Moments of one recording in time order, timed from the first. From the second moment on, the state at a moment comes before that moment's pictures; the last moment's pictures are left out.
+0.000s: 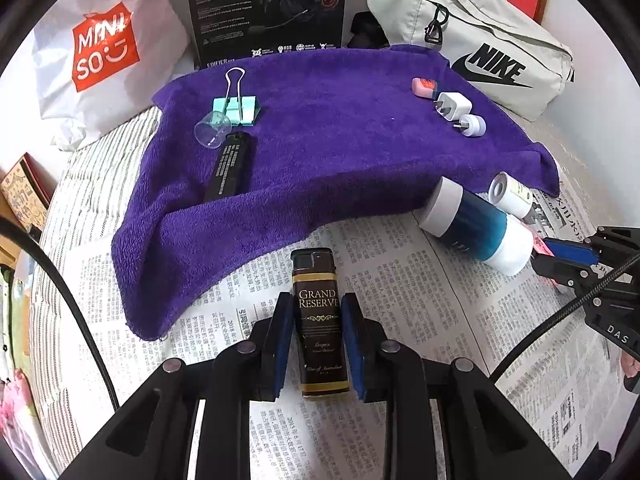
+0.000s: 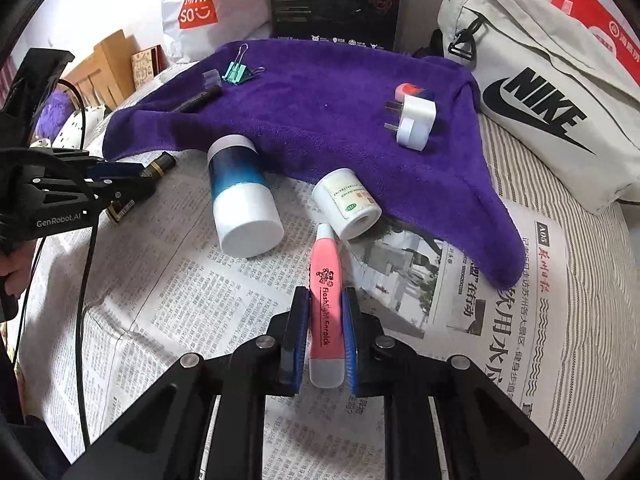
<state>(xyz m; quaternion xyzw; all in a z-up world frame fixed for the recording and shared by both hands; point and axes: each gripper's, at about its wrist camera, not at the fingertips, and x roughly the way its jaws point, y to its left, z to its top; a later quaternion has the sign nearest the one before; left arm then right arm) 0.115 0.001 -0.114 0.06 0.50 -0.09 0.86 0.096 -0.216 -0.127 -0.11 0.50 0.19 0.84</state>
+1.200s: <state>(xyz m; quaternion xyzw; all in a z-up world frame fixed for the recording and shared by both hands) 0.098 0.004 -0.114 0.09 0.51 -0.07 0.86 0.105 -0.233 -0.107 -0.08 0.49 0.20 0.85</state>
